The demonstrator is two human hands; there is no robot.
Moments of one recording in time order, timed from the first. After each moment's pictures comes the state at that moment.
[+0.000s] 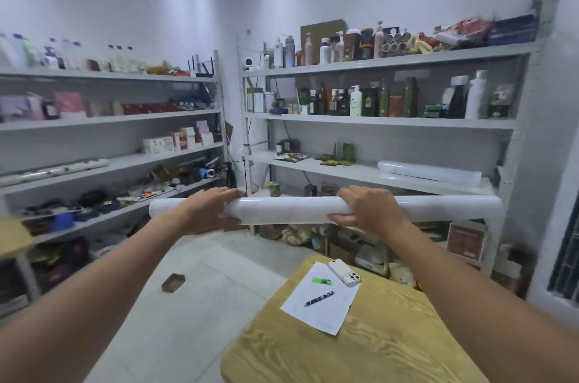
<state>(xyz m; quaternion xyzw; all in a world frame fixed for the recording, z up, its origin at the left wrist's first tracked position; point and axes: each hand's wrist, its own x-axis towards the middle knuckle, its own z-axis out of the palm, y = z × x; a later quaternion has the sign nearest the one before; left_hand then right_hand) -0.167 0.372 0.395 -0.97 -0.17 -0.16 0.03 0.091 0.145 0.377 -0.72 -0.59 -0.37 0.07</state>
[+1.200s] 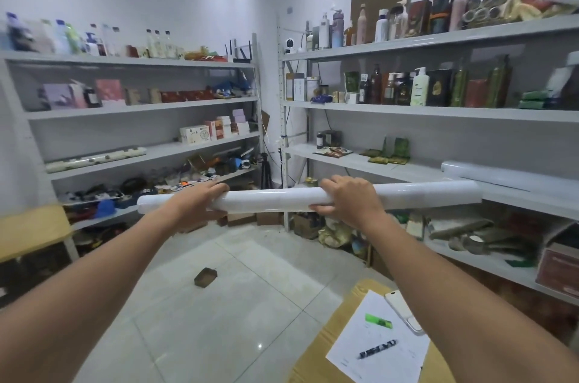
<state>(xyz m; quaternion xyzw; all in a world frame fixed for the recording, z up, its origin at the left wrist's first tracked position) -0.154 0.591 0.373 -0.95 -0.27 -0.17 0.08 0.123 0.414 0.365 -0.69 -0.62 -0.35 0.10</state>
